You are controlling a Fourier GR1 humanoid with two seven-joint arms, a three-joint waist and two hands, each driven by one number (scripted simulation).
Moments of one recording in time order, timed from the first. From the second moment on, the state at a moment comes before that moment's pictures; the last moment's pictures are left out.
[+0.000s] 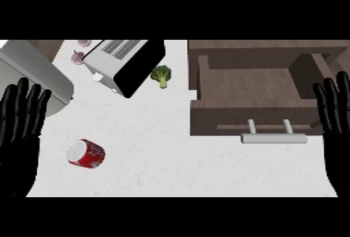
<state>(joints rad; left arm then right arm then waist) 0.04 0.11 0.01 -2.10 0.00 0.01 0.01 0.00 -0.10 -0.01 -2.10 0.00 -0.02 0.00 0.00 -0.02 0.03</state>
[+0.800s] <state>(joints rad) 0.34 0.00 0.00 -2.28 -0.26 0.58 0.34 0.06 -0.09 -0.08 -2.06 -0.04 -0.06 0.18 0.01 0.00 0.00</state>
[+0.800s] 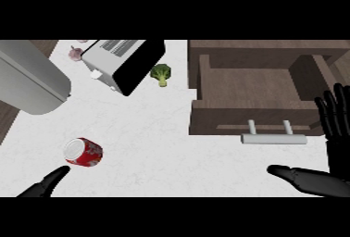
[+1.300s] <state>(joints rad) 0.36 0.00 -0.14 -2.29 -0.40 0.70 0.43 0.10 -0.08 -0.10 -2.05 -0.04 -0.04 0.15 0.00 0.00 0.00</state>
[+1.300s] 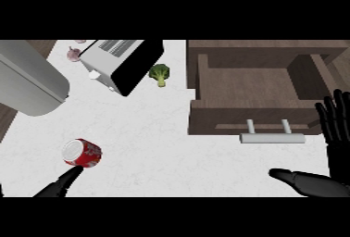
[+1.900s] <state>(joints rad) 0.28 0.00 -0.14 -2.00 -0.27 0.81 0.27 0.12 -0.11 -0.17 -2.08 -0.10 0.02 0.15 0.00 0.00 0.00</state>
